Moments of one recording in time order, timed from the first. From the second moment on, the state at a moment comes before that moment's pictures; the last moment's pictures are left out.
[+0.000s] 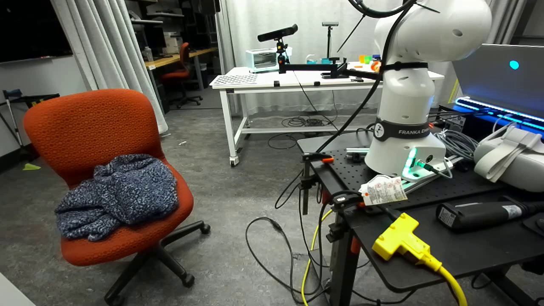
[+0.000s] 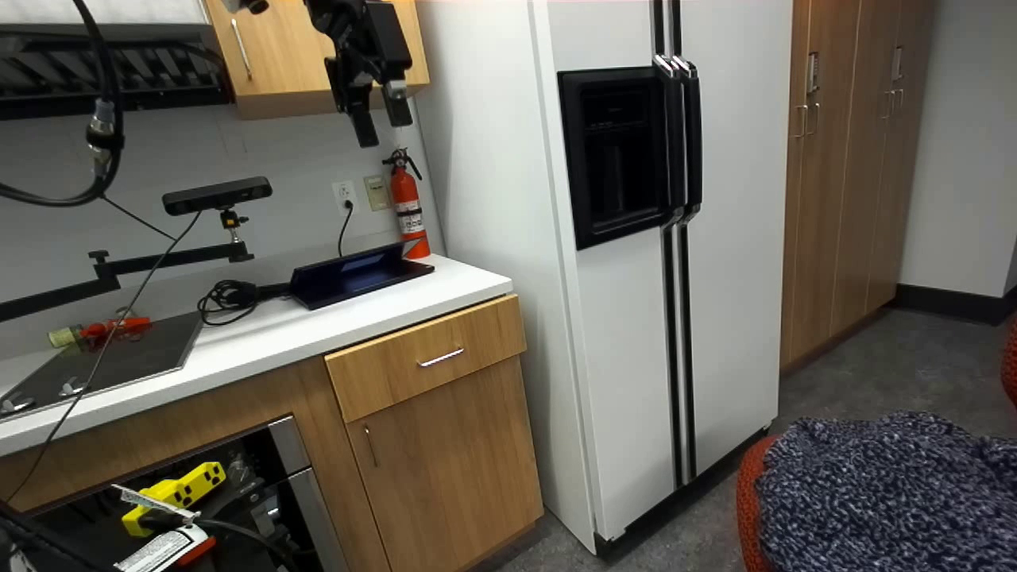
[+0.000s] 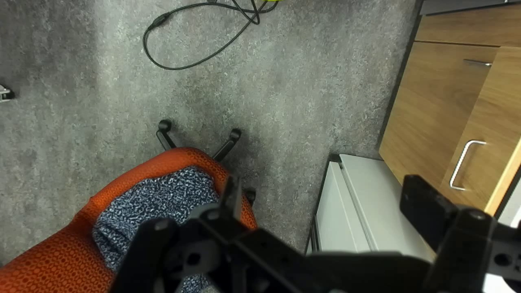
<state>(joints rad) -0.04 -0.43 0.06 -2.22 -0.10 1.82 0.13</state>
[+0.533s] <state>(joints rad) -0.03 -0.20 0.07 -2.13 -0.10 2.04 0.13</state>
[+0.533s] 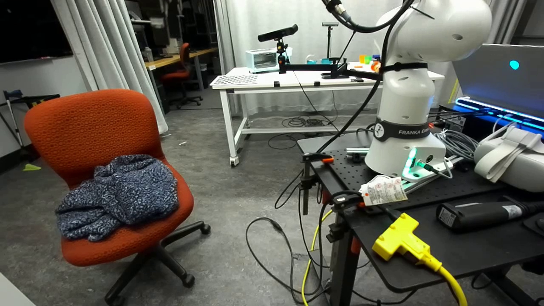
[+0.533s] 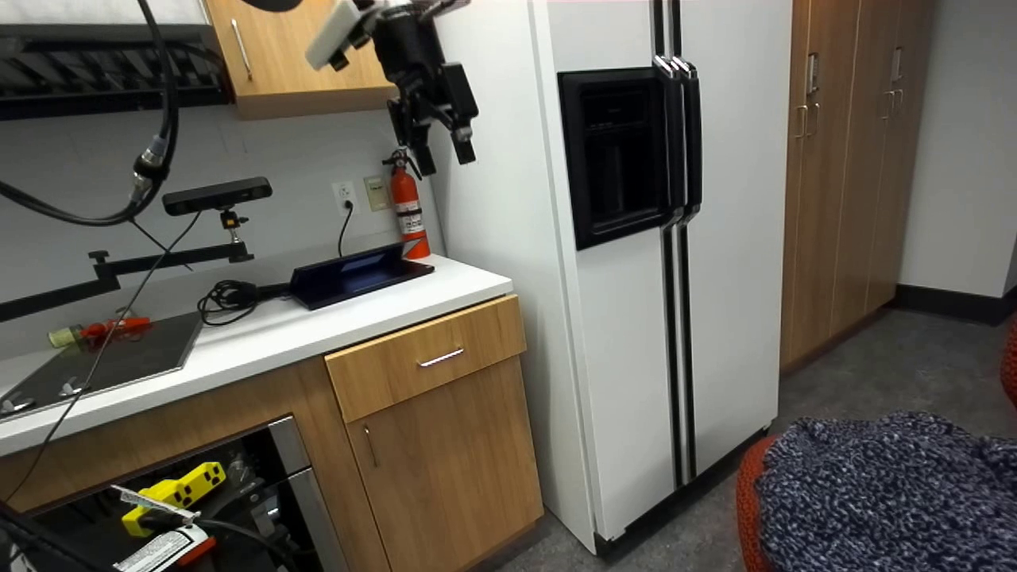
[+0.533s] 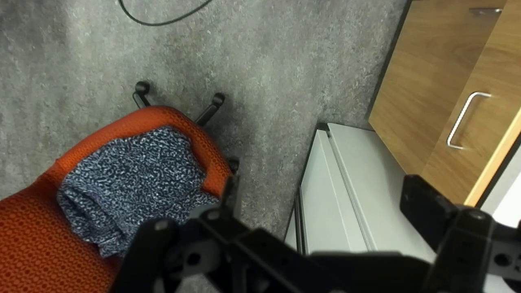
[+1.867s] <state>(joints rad) 0.05 0.08 0.09 -2.14 0.05 2.25 0.13</state>
